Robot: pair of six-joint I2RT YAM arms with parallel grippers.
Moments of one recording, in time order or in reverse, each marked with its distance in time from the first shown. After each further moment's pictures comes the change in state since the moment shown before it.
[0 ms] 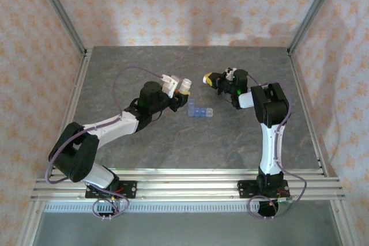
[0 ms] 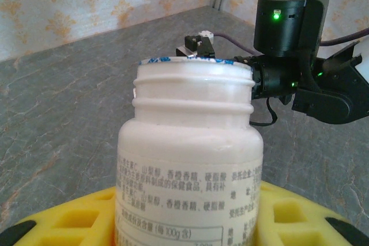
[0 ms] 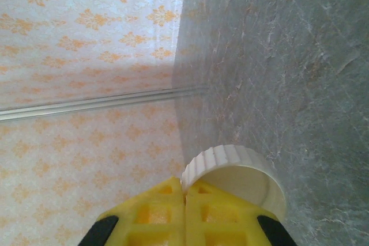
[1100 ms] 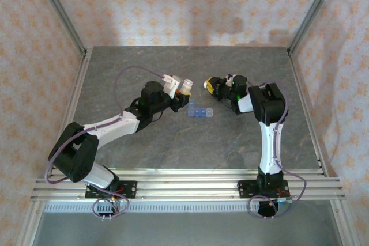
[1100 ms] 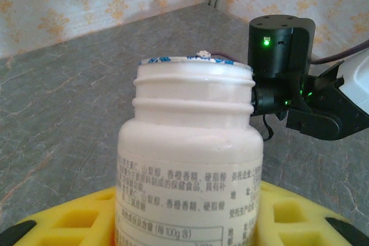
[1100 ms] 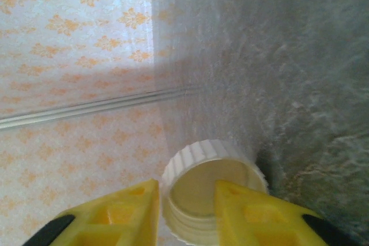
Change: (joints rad) left arm -0.014 0.000 0.013 -0.023 -0.001 0.001; right arm -0.001 0.050 -0.057 0.058 0.017 0.004
